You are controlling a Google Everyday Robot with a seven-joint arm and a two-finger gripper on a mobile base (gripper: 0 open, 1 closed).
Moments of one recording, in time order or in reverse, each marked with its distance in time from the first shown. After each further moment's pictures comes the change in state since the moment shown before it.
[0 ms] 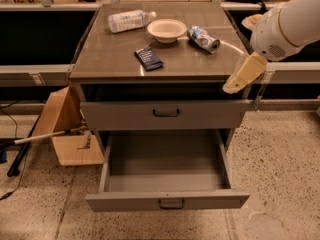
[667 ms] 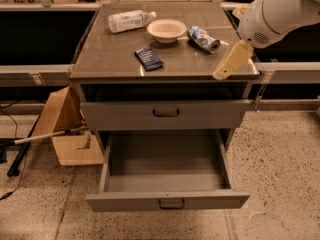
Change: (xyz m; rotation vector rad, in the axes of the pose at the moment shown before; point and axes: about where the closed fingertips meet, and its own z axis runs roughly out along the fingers) arm -0.019 -0.034 0.026 0.026 -0.012 -0.004
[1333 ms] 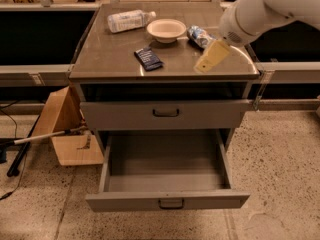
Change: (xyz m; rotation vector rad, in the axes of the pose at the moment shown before) arm -0.020 -0.013 0.033 0.099 0.046 0.114
